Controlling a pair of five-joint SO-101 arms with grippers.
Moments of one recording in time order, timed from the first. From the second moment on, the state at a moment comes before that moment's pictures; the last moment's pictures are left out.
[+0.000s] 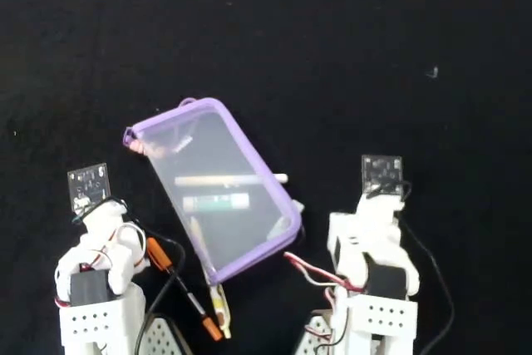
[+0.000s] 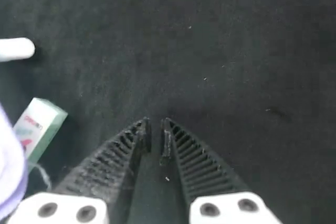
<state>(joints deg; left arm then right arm) -13.4 -104.3 96.1 72.8 4.4 8.5 -96.9 97.2 63.9 3.6</state>
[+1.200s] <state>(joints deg) -40.5 -104.3 96.1 63.6 -10.3 -3.2 -103.1 90.1 58.0 4.5</state>
